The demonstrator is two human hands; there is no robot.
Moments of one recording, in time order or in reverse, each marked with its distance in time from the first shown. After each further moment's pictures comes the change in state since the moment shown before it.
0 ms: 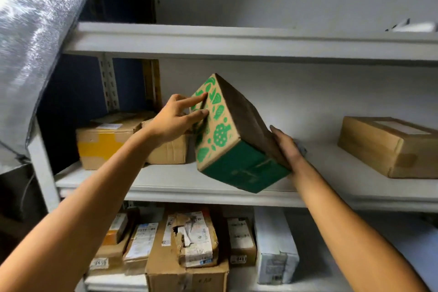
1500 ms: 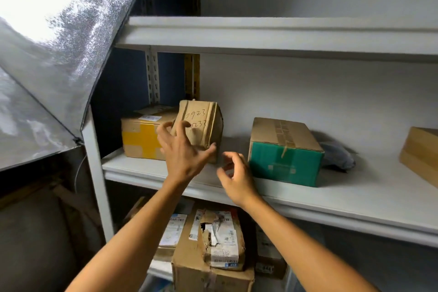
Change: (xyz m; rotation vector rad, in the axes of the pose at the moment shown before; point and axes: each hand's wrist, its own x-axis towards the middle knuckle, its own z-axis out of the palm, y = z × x) left_hand -0.038 -0.116 0.021 0.585 0.736 -0.089; right_hand 0.012 0.120 0.146 -0.630 -0.141 -0.571
